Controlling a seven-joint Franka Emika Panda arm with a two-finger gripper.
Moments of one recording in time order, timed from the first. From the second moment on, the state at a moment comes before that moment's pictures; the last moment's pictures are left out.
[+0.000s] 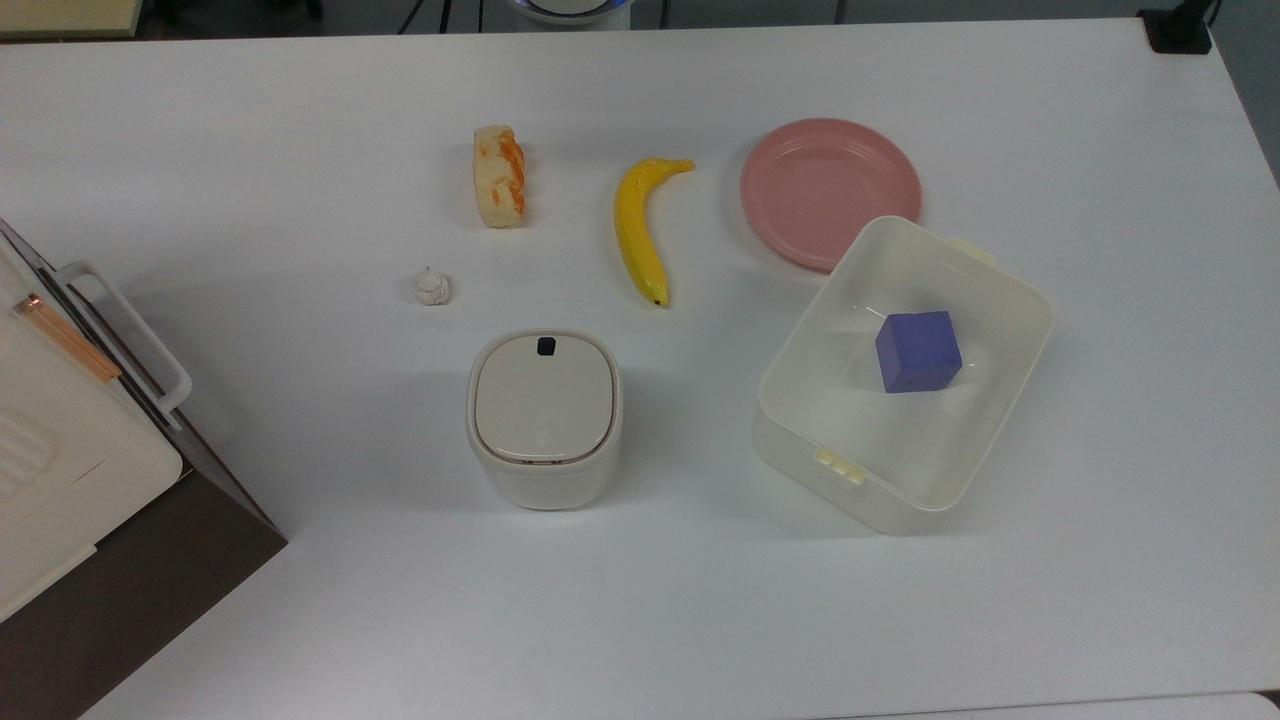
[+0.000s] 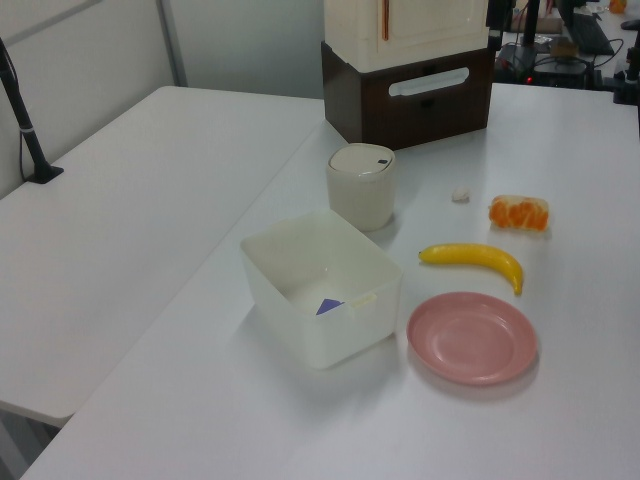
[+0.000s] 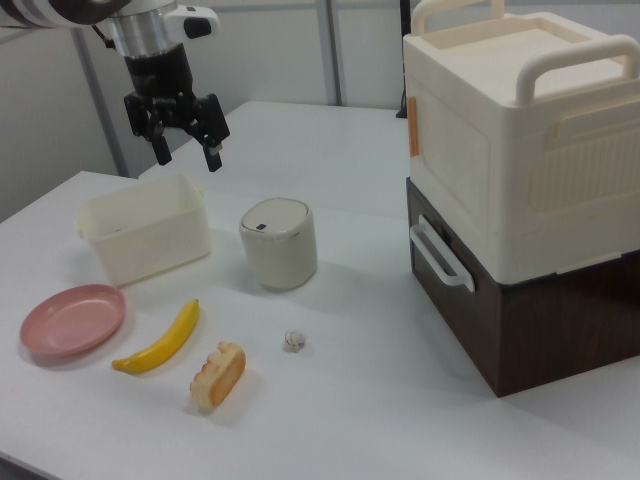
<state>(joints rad) 0.08 -0.05 -0.13 -1.55 -0.05 1.53 -0.07</state>
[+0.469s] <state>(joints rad) 0.08 -0.05 -0.13 -1.55 -0.06 1.53 -0.03</state>
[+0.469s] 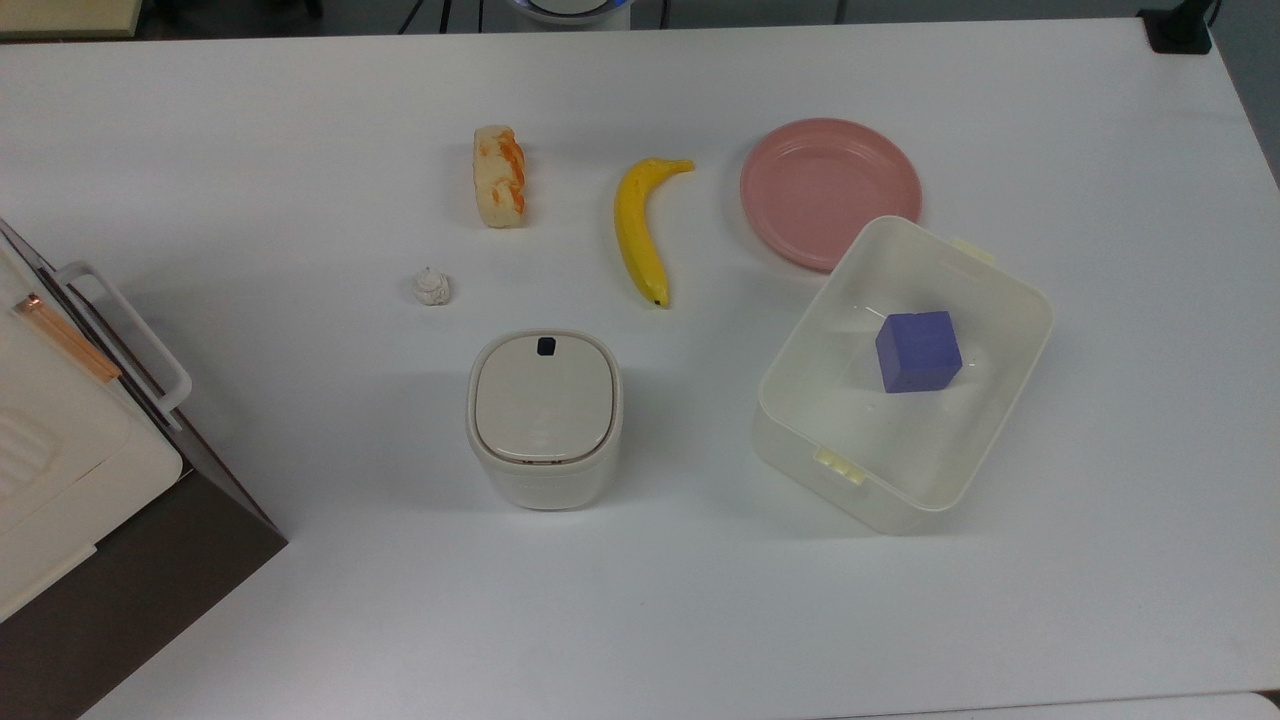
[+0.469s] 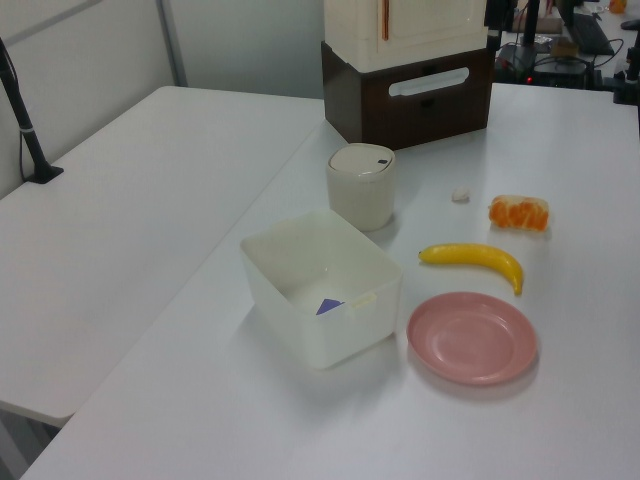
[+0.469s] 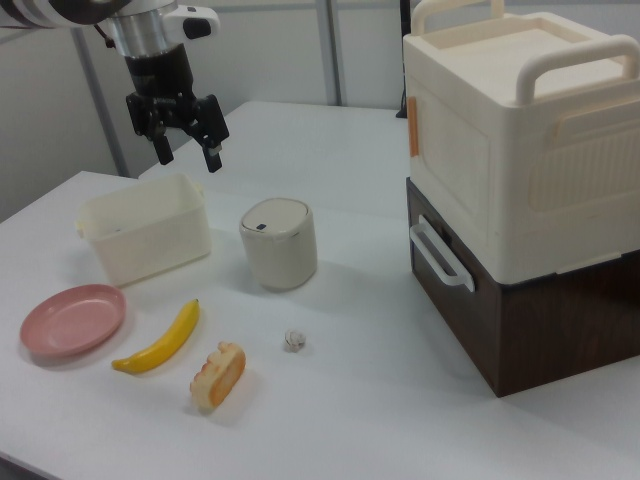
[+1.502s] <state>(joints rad) 0.08 -0.05 -0.13 -1.55 -0.06 1.53 -0.03</state>
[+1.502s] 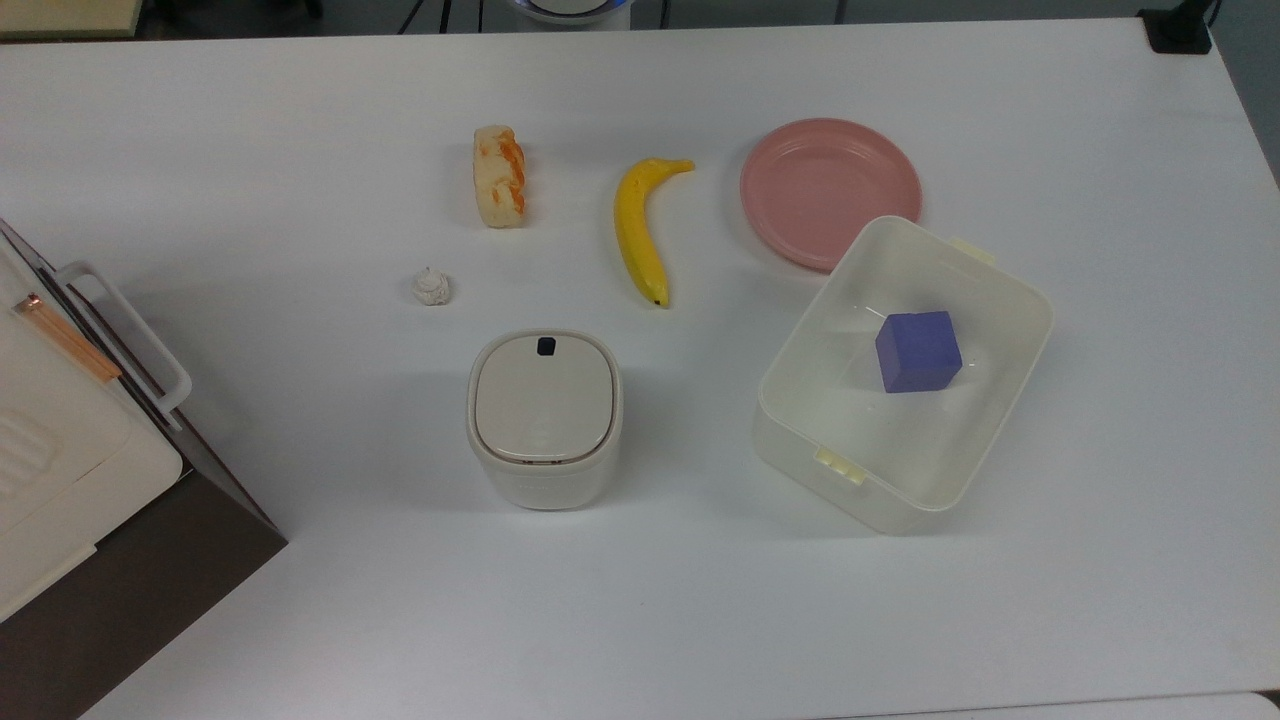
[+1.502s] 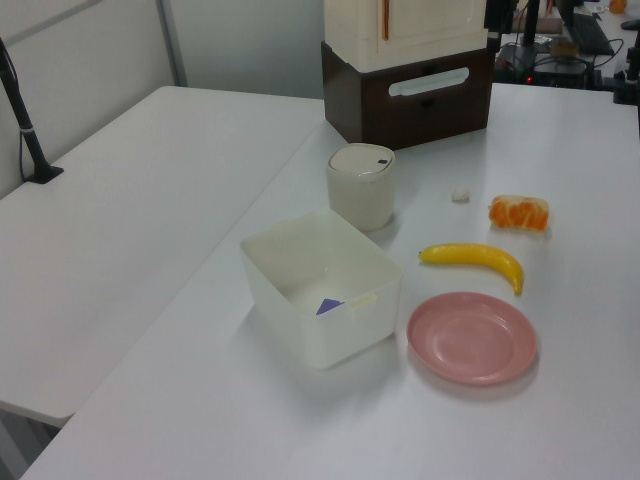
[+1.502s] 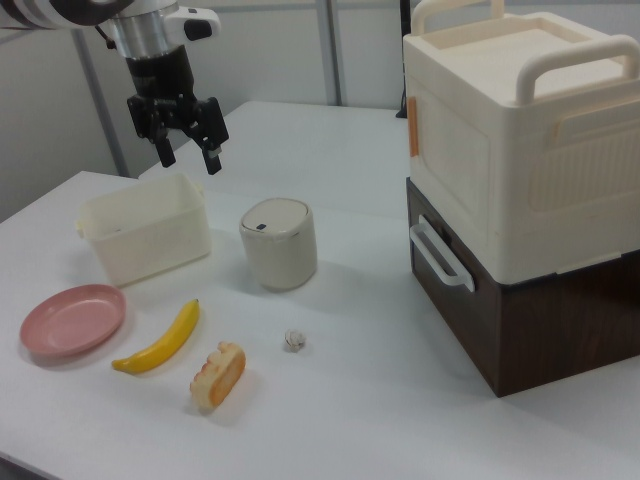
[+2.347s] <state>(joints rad) 0.08 -0.05 -0.13 -1.55 -0.06 1.53 -0.03</state>
